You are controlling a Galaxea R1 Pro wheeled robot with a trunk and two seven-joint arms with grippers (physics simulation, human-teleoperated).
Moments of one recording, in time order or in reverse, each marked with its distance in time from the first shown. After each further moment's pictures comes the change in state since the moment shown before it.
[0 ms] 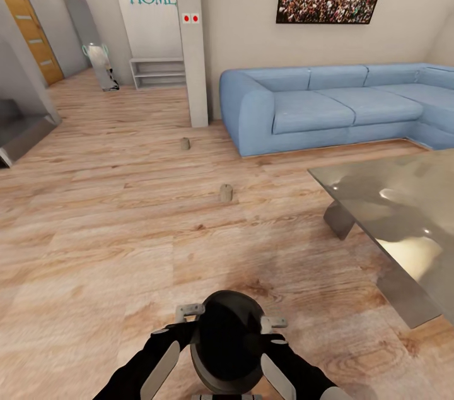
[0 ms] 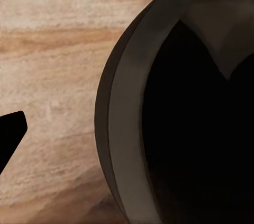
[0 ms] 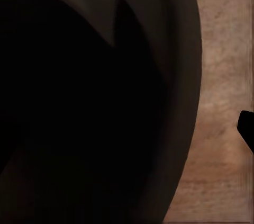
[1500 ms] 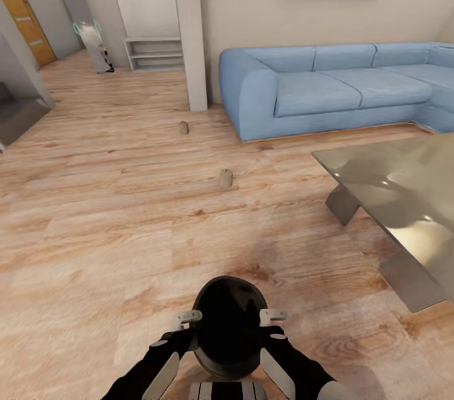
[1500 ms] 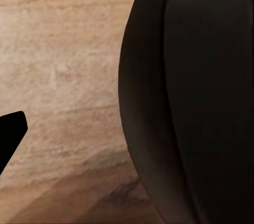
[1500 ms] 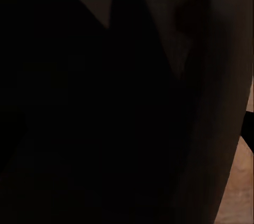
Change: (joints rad) left arm 0.001 -0.011 -0.009 0.106 0.012 -0.137 -0.001; right arm -0.015 -0.001 0.001 -0.016 0.017 -0.027 0.006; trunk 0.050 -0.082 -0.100
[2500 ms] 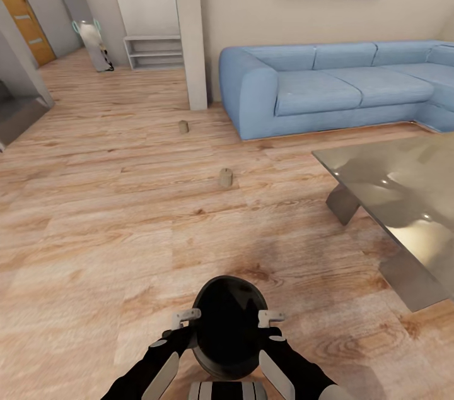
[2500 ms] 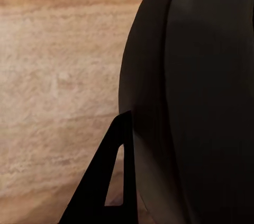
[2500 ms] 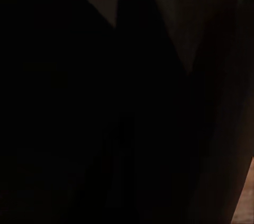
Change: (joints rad) left arm 0.000 0.000 0.007 0.002 -0.006 -0.035 -0.005; right arm 0.015 0.000 0.002 -0.026 -0.012 -0.004 -0.002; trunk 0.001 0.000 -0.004
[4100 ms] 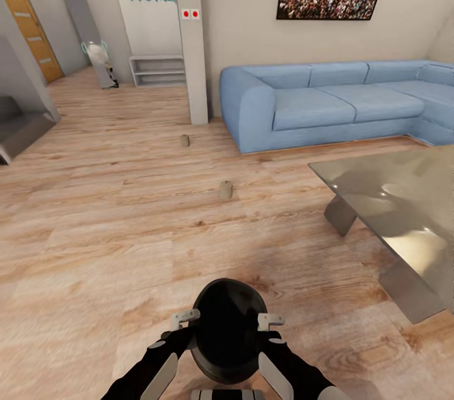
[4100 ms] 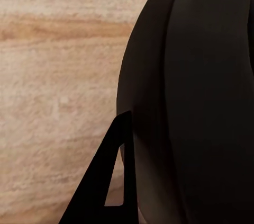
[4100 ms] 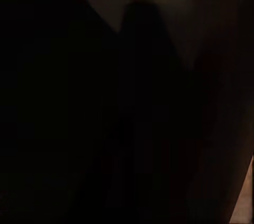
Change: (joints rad) left arm 0.001 0.005 -0.003 0.007 0.018 -0.010 -0.005; right arm 0.001 0.012 -0.011 0.031 -0.009 -0.003 0.013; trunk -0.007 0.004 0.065
